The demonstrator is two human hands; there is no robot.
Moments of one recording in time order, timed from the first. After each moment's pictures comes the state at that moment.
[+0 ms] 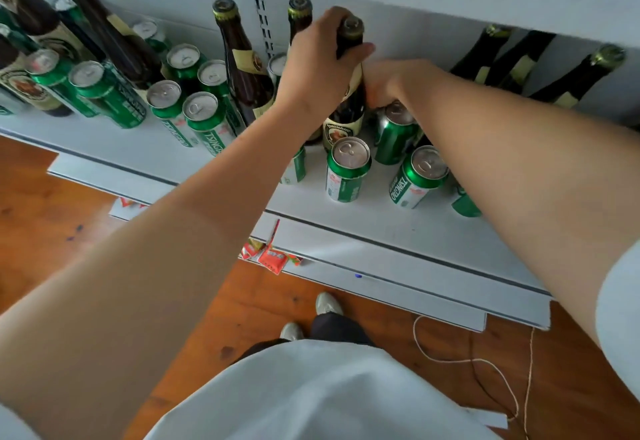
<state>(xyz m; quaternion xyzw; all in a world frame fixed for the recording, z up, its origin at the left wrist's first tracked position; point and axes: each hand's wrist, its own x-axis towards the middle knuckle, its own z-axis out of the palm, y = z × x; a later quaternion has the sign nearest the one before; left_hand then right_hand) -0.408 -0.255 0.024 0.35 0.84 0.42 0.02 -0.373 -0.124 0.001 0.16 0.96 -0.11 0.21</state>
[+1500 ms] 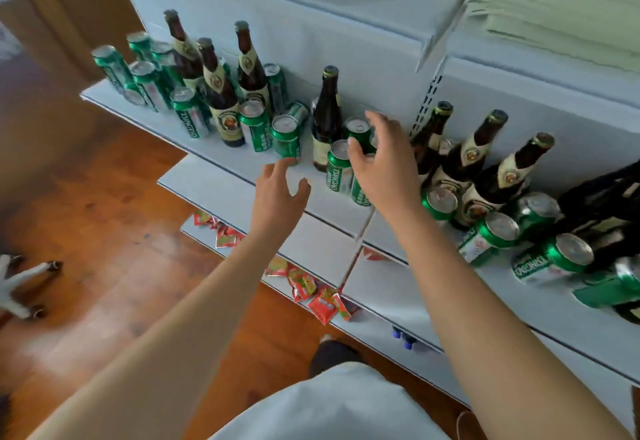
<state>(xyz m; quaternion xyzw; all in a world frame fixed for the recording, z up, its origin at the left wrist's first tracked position) -0.482 -0.565 -0.030 0.13 0.90 0.40 0.02 -0.429 -0.400 0.024 0.14 0.91 -0.26 -0.30</state>
